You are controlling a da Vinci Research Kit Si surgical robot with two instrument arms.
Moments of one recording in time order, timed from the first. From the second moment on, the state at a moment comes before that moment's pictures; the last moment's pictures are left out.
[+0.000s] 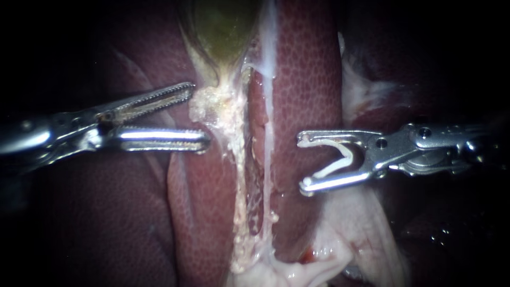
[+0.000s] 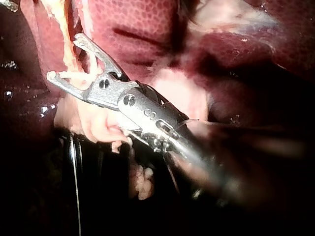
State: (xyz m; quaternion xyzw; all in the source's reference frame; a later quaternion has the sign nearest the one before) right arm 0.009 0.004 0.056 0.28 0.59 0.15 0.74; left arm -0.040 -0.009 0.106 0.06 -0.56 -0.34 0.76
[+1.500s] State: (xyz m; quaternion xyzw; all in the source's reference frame) right arm 0.009 0.004 0.056 0.28 0.59 0.15 0.74; left arm -0.040 -0.008 0.107 0.08 -0.57 -0.32 0.75
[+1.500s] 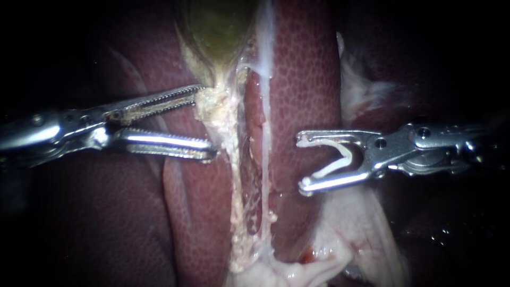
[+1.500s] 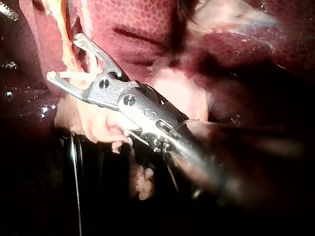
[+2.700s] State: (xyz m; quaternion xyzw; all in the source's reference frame) right arm 0.009 0.004 0.056 0.28 0.59 0.15 0.74; left arm -0.039 -0.007 0.108 0.09 -0.55 -0.34 0.76
